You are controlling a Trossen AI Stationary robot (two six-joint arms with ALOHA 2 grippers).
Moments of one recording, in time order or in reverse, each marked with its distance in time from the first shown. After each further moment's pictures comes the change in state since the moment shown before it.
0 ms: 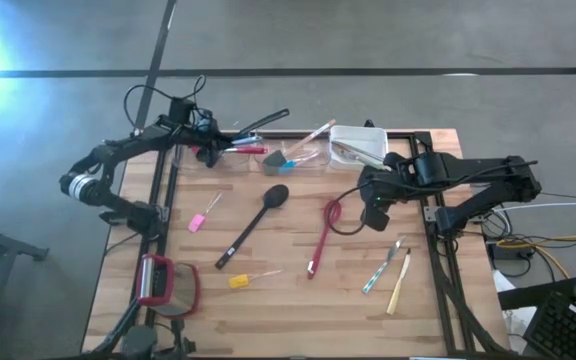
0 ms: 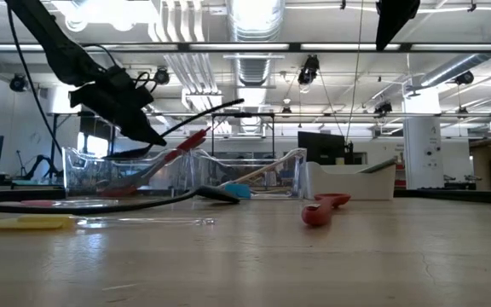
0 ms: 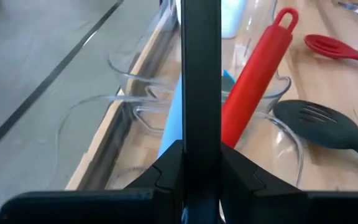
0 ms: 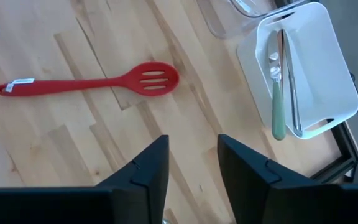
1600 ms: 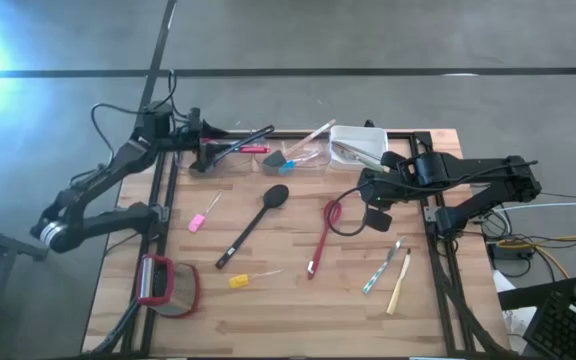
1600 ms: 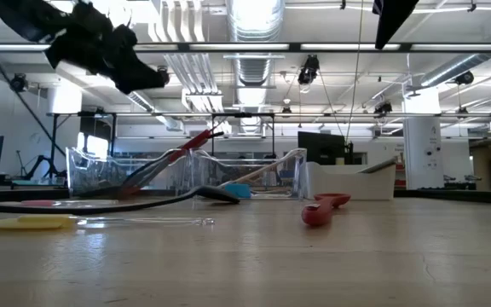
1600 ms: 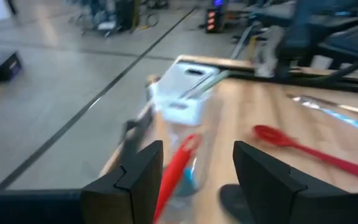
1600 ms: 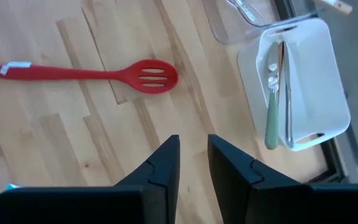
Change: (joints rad) left arm -0.132 -0.442 -0.064 0.030 0.002 -0.346; right arm 0.000 0.000 0.000 0.002 0.000 -0.104
